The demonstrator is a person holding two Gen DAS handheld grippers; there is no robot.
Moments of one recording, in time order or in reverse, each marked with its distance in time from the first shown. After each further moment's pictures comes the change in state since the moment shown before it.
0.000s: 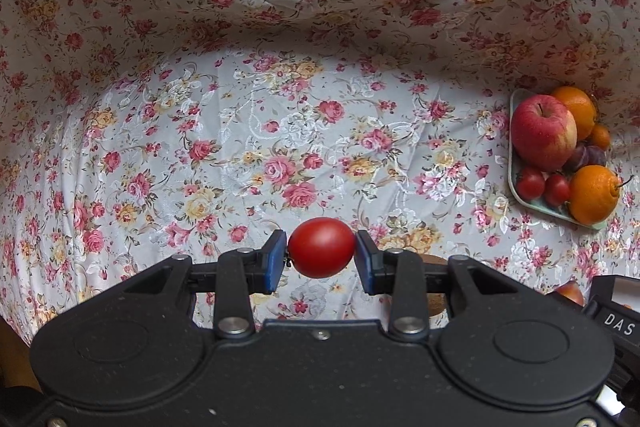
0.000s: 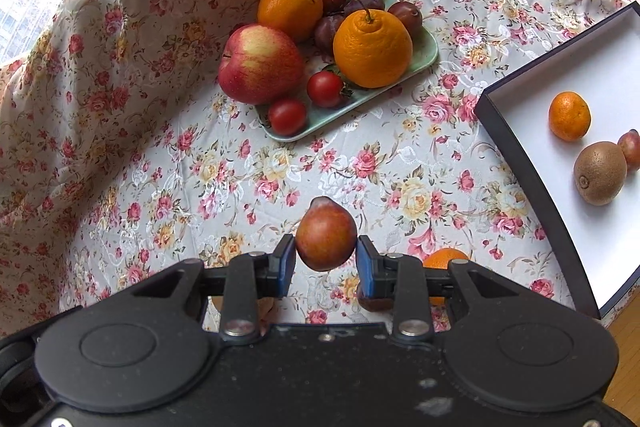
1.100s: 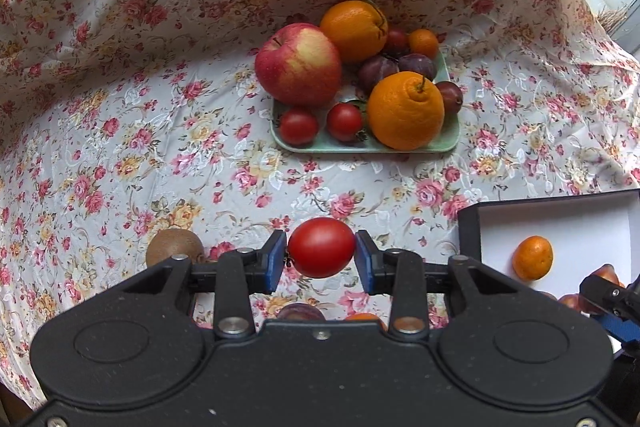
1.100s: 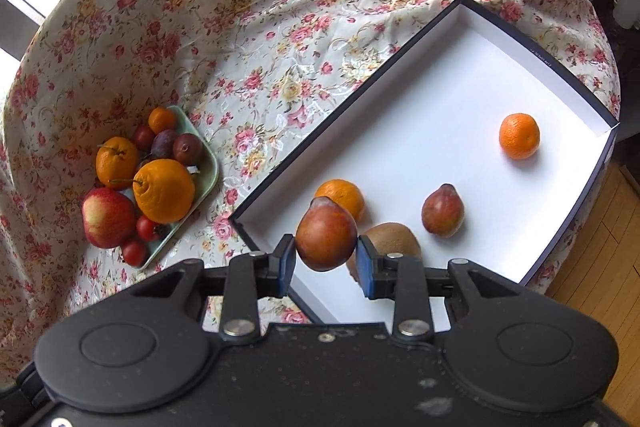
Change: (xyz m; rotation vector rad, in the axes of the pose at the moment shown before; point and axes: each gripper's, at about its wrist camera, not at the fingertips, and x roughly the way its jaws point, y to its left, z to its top) left arm -0.012 -0.200 -0.056 0.298 -0.005 -0.099; right arm -0.062 -0.209 0.063 0.293 -0.108 -0.077
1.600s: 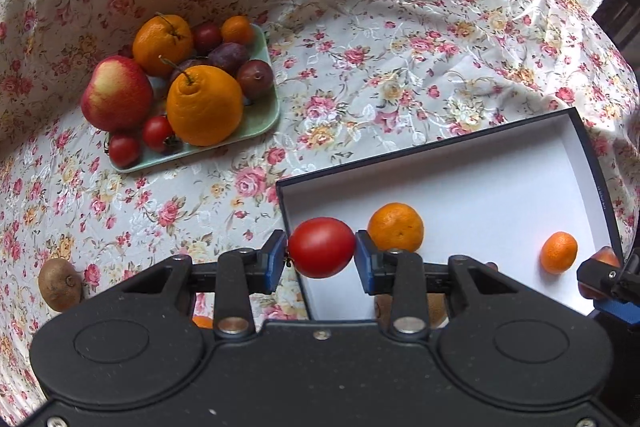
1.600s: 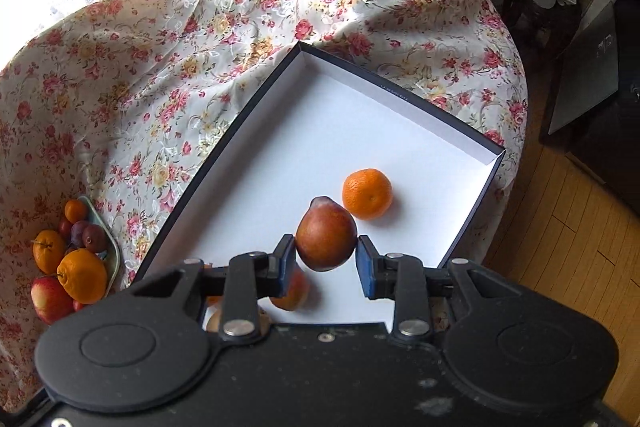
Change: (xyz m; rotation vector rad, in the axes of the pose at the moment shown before) left arm 0.010 -0.141 -0.020 0.235 -0.008 -0.070; right arm -0.007 -0.114 0.046 0.141 -0.048 -0.113
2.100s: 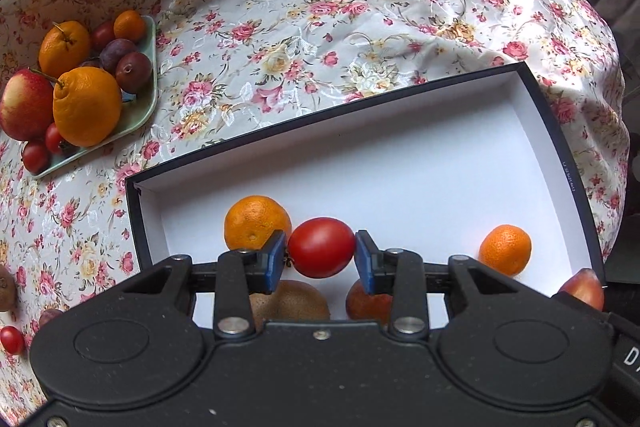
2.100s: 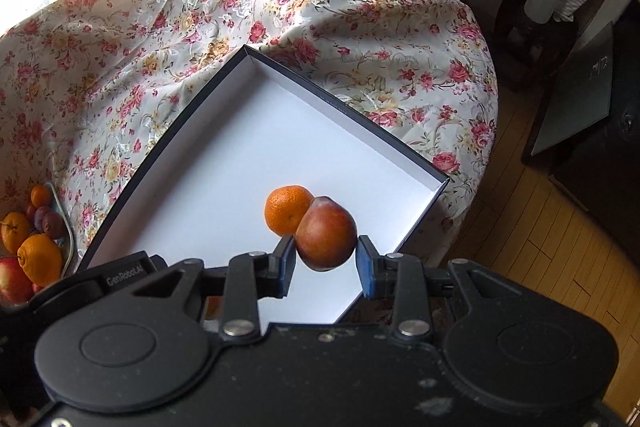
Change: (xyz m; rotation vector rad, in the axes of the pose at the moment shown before) left arm 0.034 -0.083 -0.006 0.065 0.041 -0.022; right arm 0.008 -0.044 0.012 -0.086 0.008 0.004
